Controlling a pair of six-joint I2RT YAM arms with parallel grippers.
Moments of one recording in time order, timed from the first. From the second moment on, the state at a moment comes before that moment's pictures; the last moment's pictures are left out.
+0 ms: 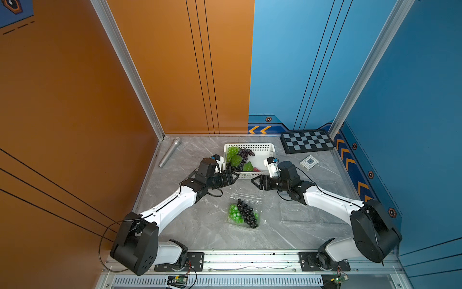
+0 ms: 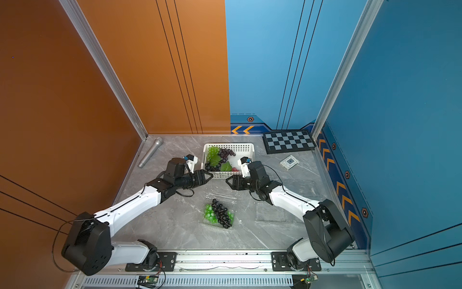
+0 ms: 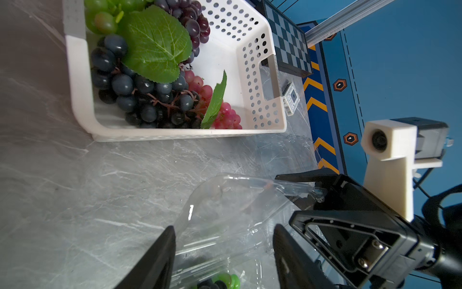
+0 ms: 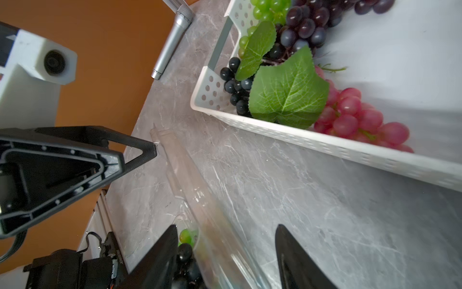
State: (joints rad) left arm -0.43 1.31 0.83 -0.15 0.36 -0.72; right arm 0.55 1.44 0.80 0.07 -0.41 0.54
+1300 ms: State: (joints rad) left arm -0.29 0.82 0.63 -0.64 0.43 -0.71; right arm 0.93 1.30 0.83 -0.15 -0.39 0.49
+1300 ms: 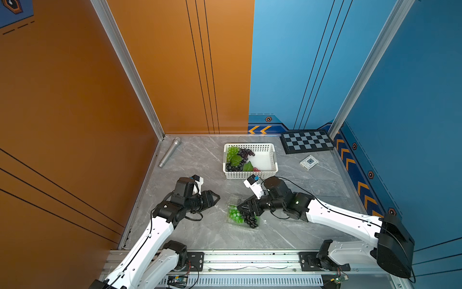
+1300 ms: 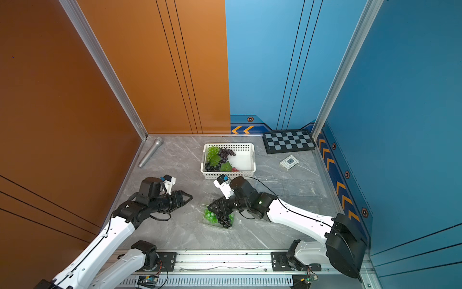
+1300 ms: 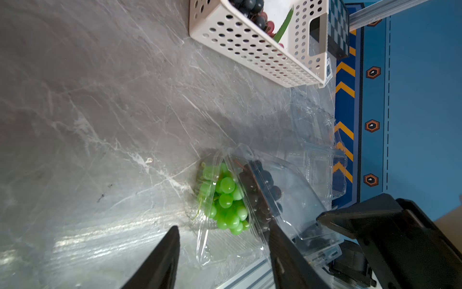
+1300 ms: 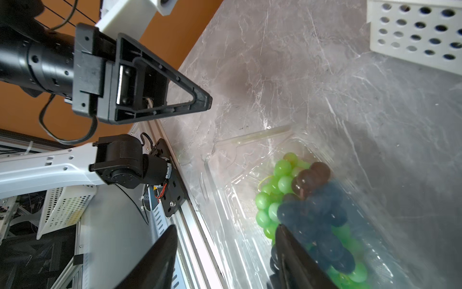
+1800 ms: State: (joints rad) left arm -0.32 0.76 0.56 -0.70 0.45 -0.72; right arm 1.05 1.40 0.87 -0.17 -0.23 0.47
